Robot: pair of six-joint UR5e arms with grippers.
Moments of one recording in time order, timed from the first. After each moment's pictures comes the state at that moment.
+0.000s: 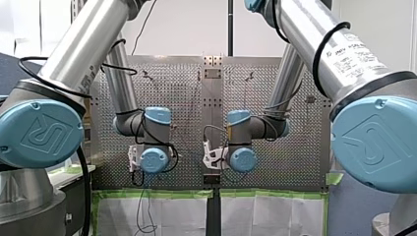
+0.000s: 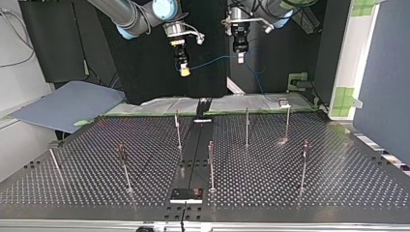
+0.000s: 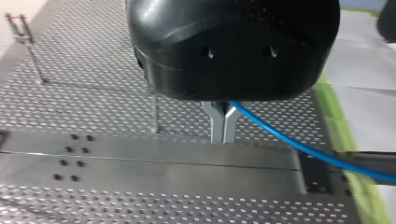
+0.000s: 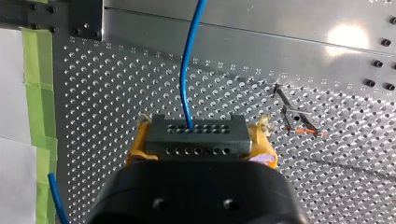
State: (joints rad) left arm -0.58 -2.06 -2.38 -1.91 -2.19 -1.62; right arm 2.37 -0.93 2.01 -0.97 1.83 1.47
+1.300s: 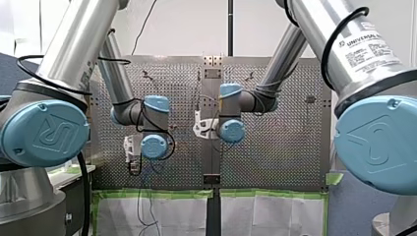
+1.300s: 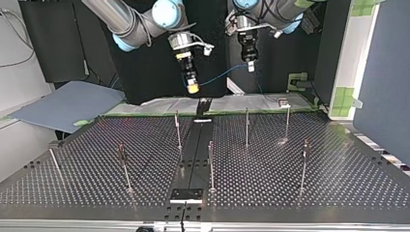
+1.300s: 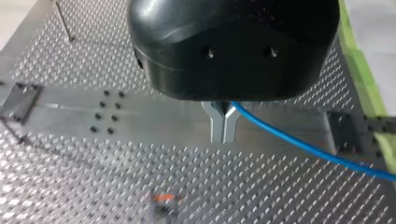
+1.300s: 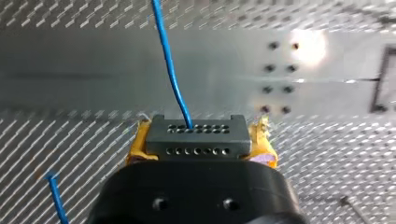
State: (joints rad) left arm -0.49 -1.92 -2.35 -2.05 -2.22 -1.65; right arm 2.40 -1.07 1.85 -0.81 1.78 1.57
